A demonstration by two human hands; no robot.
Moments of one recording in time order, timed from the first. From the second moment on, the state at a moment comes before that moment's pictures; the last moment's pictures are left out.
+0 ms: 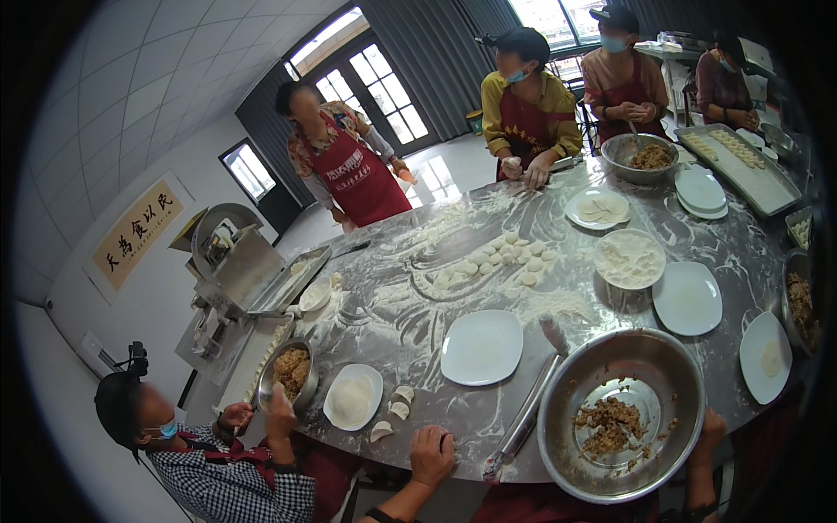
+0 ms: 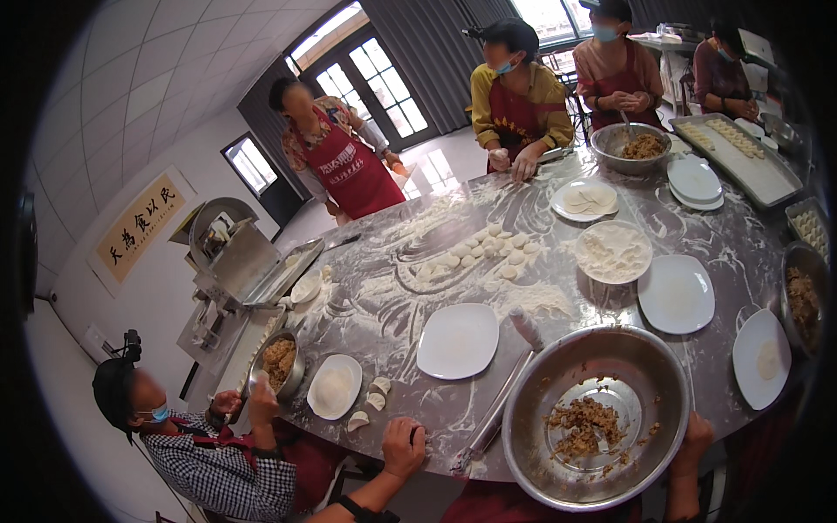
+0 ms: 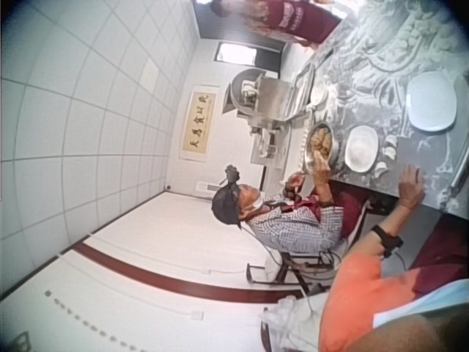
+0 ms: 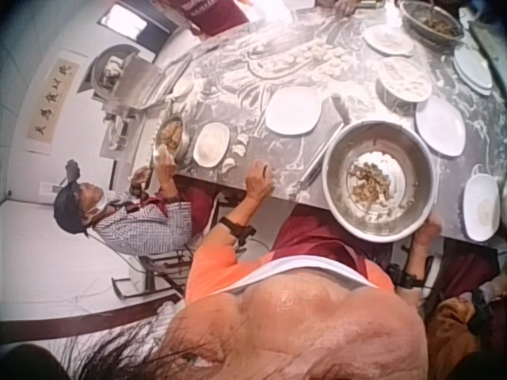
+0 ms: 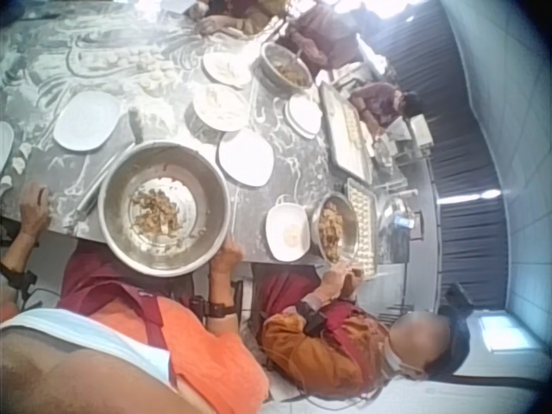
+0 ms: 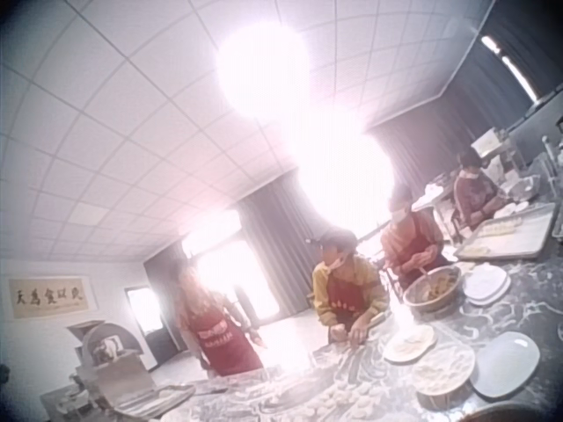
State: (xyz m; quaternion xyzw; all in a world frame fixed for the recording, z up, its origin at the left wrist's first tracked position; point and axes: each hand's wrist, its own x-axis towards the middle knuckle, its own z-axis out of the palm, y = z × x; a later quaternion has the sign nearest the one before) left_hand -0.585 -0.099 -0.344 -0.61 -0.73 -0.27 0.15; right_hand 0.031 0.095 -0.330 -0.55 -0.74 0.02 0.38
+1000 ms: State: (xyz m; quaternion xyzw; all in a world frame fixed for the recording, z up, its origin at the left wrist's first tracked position) left_hand -0.583 -0.089 -0.344 -0.61 -0.73 -0.26 0.14; right_hand 0.029 0.101 -0.346 -0.56 -0.75 -0.02 0.36
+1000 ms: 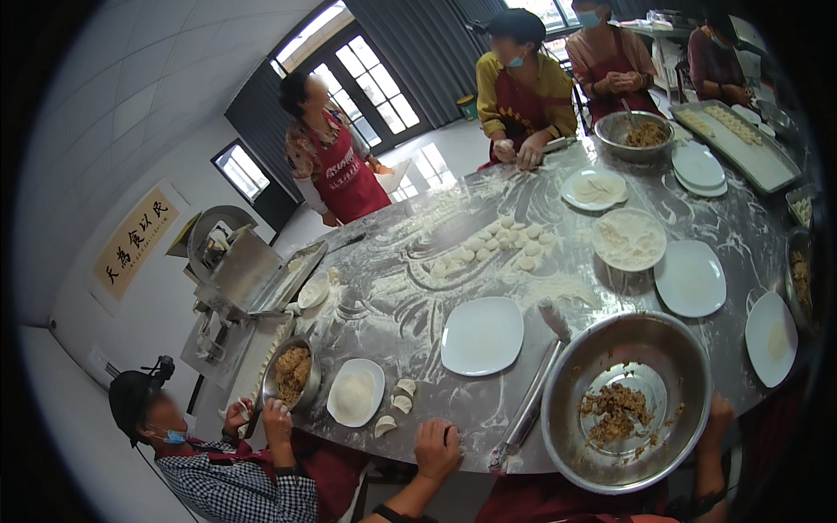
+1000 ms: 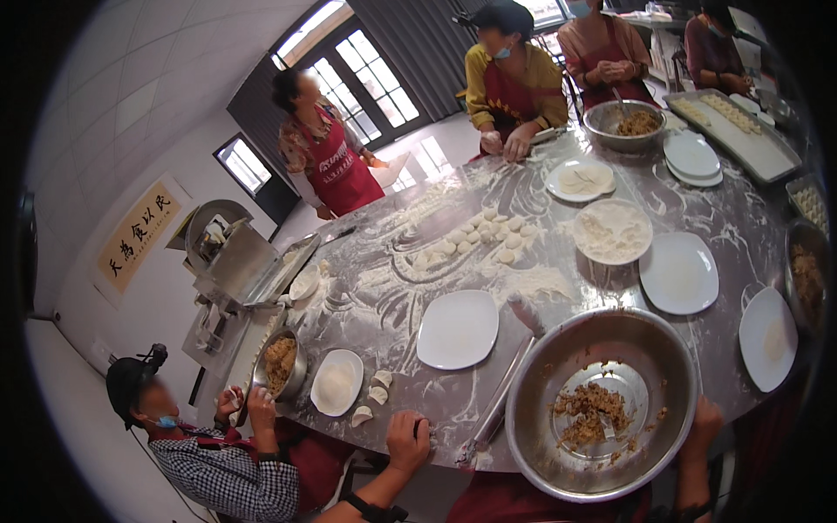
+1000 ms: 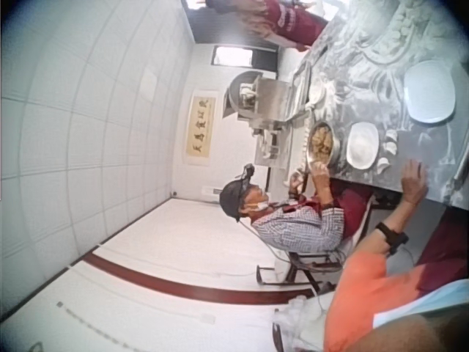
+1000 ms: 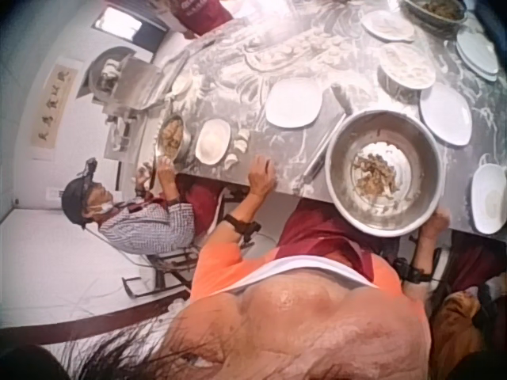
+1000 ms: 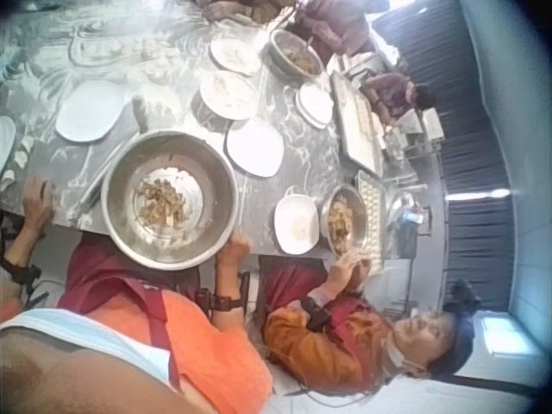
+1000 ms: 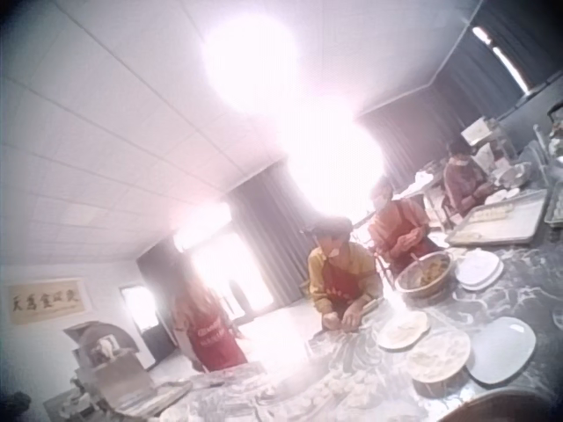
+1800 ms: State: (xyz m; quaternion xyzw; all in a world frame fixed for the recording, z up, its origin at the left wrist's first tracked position) left_hand -0.590 -0.086 -0.344 -0.61 -0.73 -0.28 0.14; right_hand 0.017 0.106 -0.327 -0.53 -0.75 0.01 0.39
